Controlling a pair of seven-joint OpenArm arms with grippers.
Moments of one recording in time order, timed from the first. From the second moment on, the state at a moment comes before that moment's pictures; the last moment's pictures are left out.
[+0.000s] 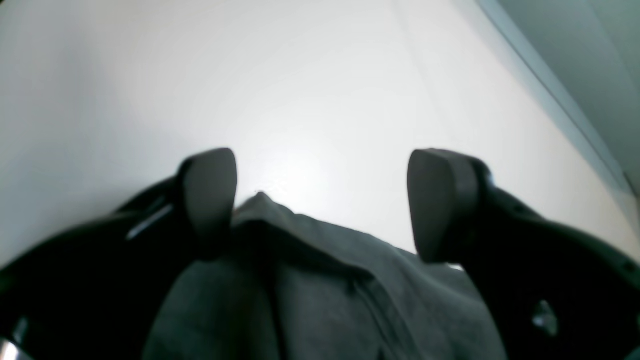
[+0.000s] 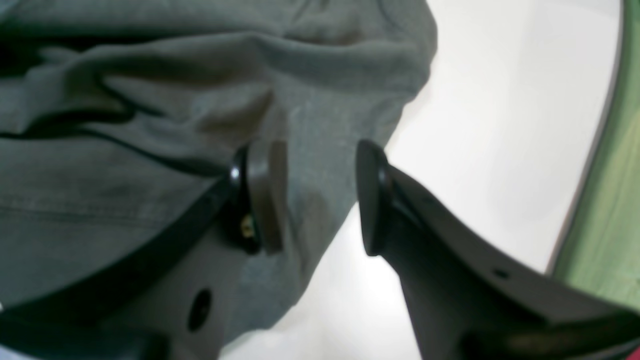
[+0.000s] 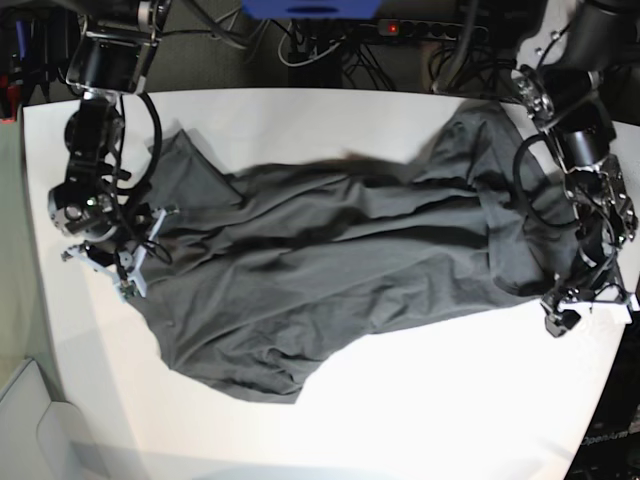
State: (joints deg) left arm -23.4 -17.5 -32.1 48.4 -28.4 -17.9 23.0; right arm 5.4 6.7 17.0 88.9 -9.0 34.7 -49.4
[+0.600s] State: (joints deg) left arm -21.2 -17.8 -32.1 47.6 -28.3 -17.8 23.0; right arm 5.6 6.7 17.0 88.9 -9.0 34.7 -49.4
